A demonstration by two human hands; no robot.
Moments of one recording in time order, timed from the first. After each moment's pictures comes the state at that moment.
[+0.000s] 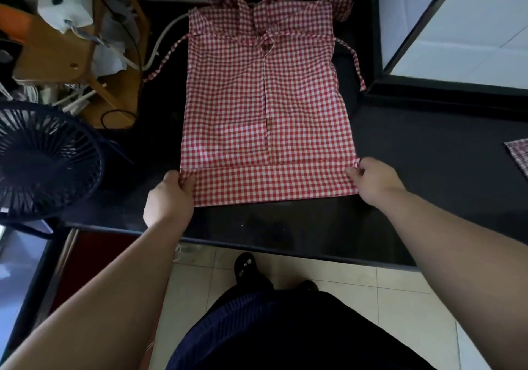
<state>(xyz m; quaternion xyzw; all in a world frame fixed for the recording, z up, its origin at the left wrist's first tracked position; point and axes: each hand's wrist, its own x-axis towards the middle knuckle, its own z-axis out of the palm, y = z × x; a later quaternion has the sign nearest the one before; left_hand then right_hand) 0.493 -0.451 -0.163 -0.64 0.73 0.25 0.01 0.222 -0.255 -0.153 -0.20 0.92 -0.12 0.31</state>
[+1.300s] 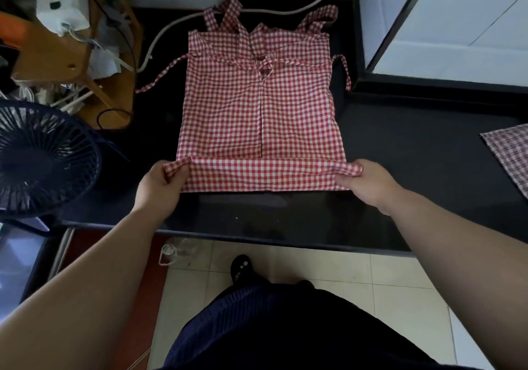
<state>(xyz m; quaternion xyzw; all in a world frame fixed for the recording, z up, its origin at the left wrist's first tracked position) 0.506 -0.460 -0.150 -0.57 0.72 0.39 -0.08 0.237 -0.235 -0.132 -0.18 0.87 -0.23 0.39</state>
